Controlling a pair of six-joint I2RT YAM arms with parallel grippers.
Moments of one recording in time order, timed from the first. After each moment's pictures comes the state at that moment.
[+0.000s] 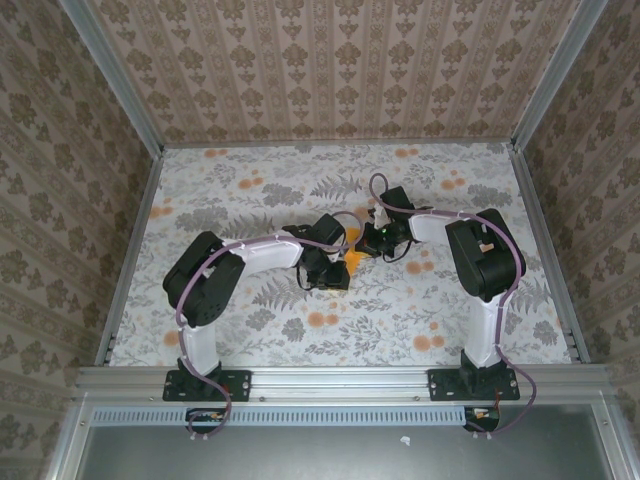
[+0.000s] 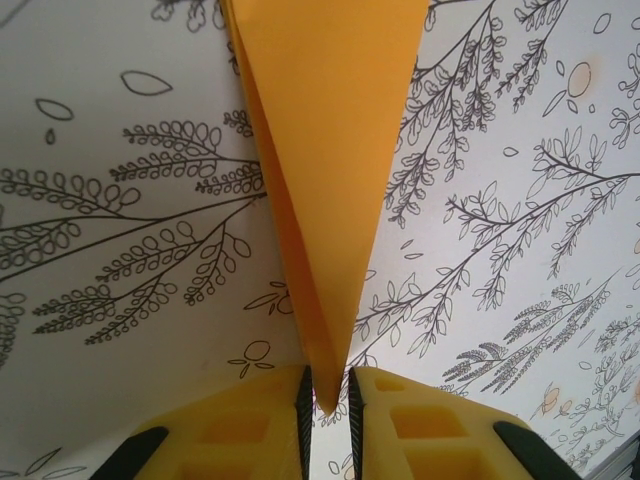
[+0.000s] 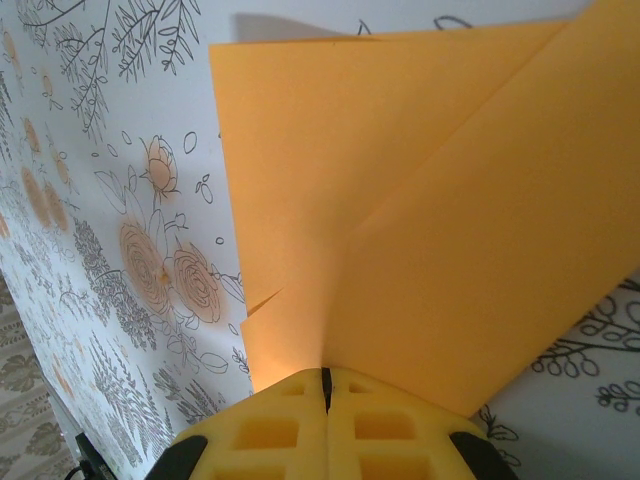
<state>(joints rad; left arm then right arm) -0.83 1.89 1.16 -0.53 0.39 -0.59 0.32 1.99 1.15 -0.30 -0.59 0.60</state>
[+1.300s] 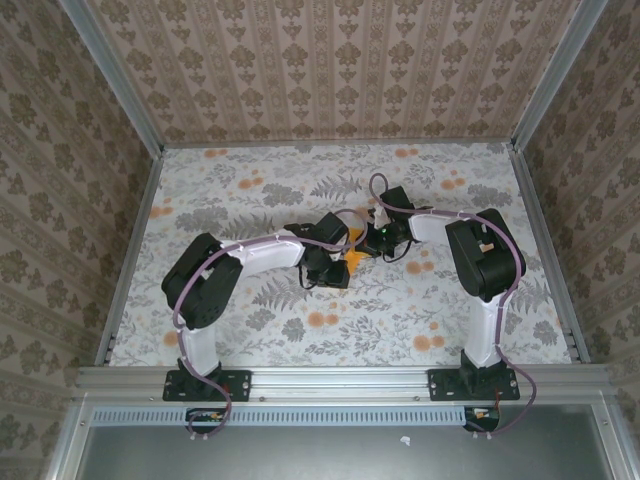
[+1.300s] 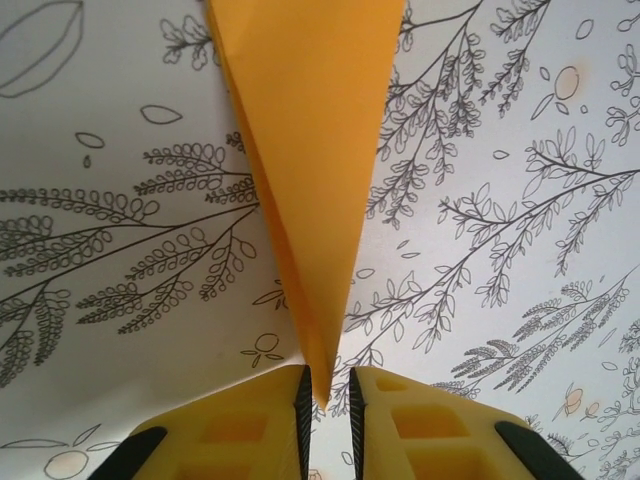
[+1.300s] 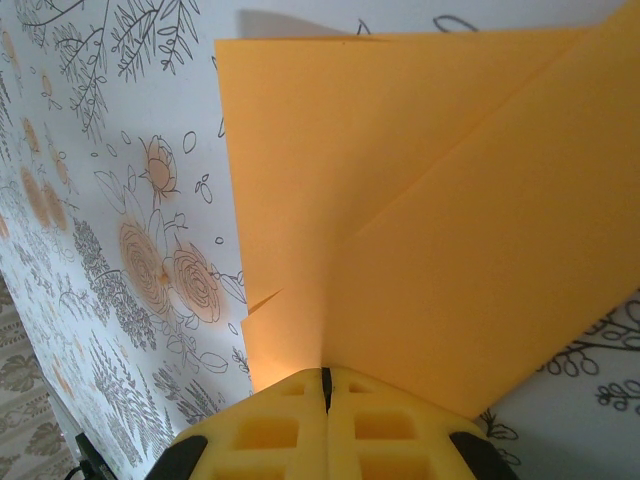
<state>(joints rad) -0.85 1.87 1.19 -0.58 0.31 -0.54 0.32 1.99 1.15 -0.30 -0.59 0.60</state>
